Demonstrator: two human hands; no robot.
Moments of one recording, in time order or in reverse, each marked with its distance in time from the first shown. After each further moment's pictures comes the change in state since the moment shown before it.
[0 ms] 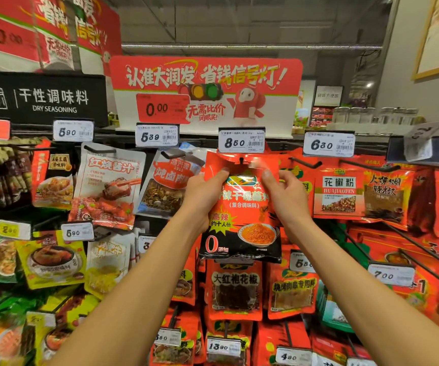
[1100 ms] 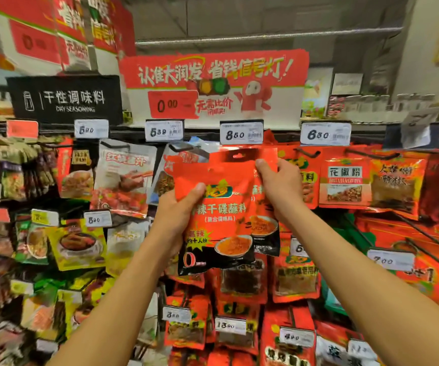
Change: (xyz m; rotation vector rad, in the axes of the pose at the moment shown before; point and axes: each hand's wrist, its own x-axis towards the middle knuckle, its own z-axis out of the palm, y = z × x) left_hand -0.060 -0.024 -0.062 -0.076 -0.041 0.157; right_hand -0.005 -0.020 0.010 0.120 0.065 -0.060
